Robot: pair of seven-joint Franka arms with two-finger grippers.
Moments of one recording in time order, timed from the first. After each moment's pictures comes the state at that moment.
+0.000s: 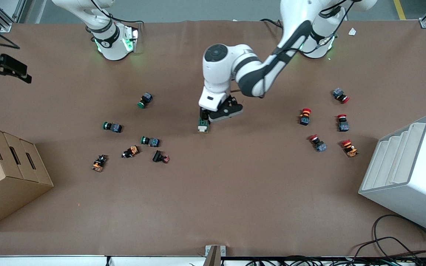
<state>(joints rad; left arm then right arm) -0.55 0.56 -0.42 -1.74 0.55 2.31 -1.62 -0.02 -0.02 -0.02 -1.52 0.02 1.40 -0.07</state>
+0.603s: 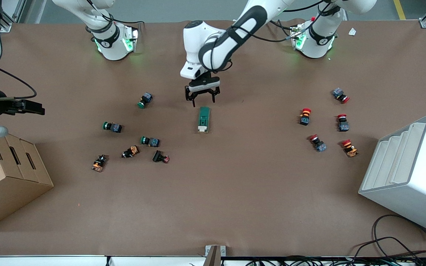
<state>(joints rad) -0.78 0.63 -0.42 -1.83 1.07 2.29 -2.12 -0.05 0.17 -0.03 -1.52 -0.03 1.45 -0.06</state>
